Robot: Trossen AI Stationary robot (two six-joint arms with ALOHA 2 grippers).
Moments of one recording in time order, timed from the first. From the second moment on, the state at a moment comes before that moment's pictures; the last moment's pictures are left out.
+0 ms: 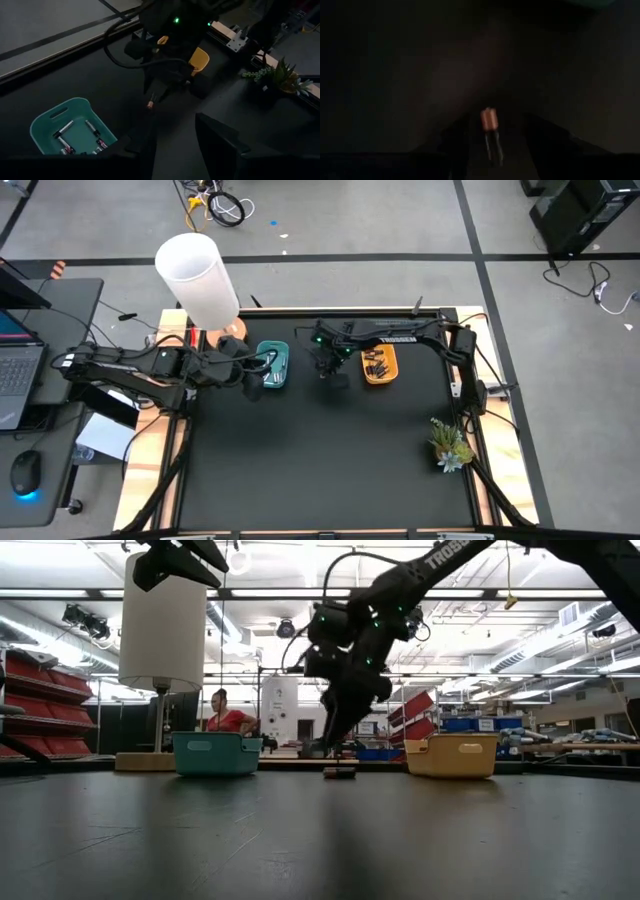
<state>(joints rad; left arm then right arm) -0.14 0.98 1.03 -0.67 -0.51 -0.71 -0.32 2.04 1.52 -0.61 -0.22 -0.46</state>
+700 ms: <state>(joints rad) -0.14 0.98 1.03 -0.67 -0.51 -0.71 -0.32 2.04 1.31 -0.51 -0.17 -0.45</state>
